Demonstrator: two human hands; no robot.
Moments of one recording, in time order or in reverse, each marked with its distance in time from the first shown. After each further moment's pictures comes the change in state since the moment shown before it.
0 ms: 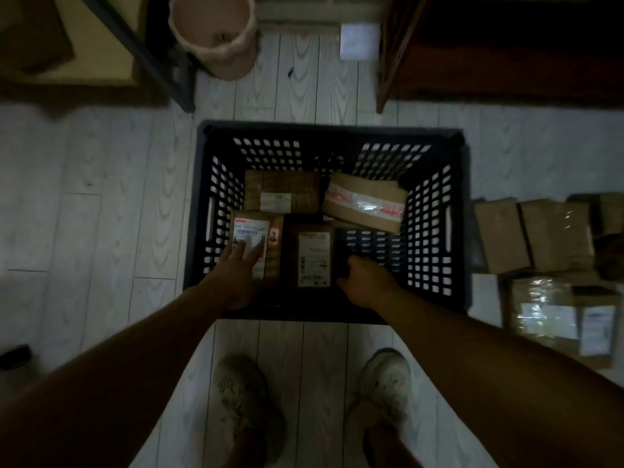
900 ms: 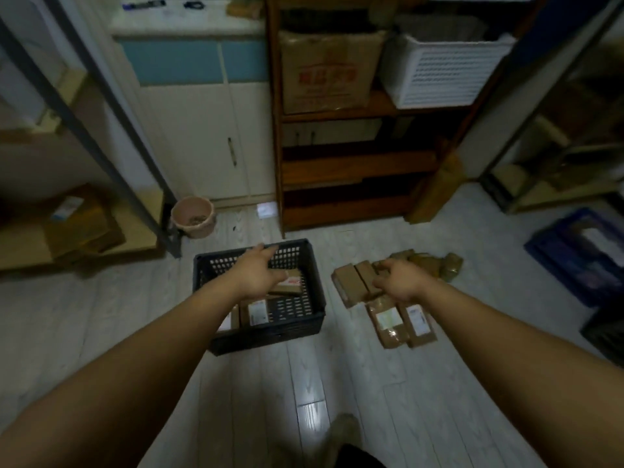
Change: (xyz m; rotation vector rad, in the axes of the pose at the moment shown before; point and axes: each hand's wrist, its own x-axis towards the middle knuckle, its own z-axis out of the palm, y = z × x) left_hand -0.505 0.210 -0.139 -0.141 0.315 0.438; right_hand -0.592 0.057 -0.162 0.149 0.483 0.107
